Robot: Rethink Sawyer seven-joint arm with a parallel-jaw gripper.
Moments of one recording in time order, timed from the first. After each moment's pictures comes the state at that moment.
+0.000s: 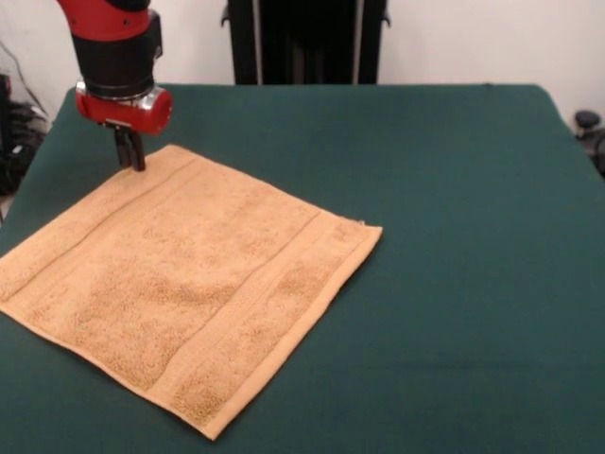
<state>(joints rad) -0.88 -0.52 0.37 1.70 -0.80 0.54 2.08</state>
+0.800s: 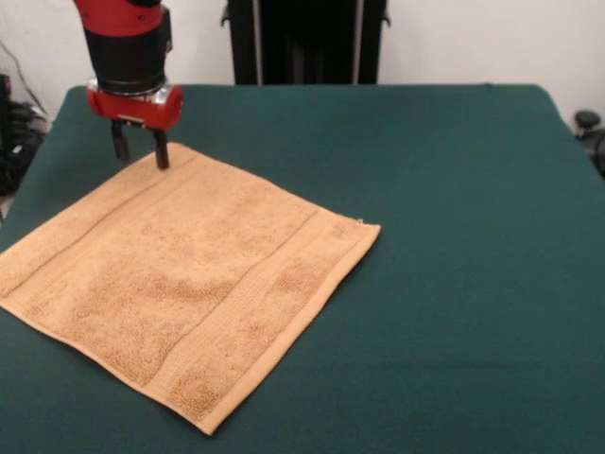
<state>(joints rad) -0.86 -0.53 0.37 1.72 -0.82 0.54 2.07</state>
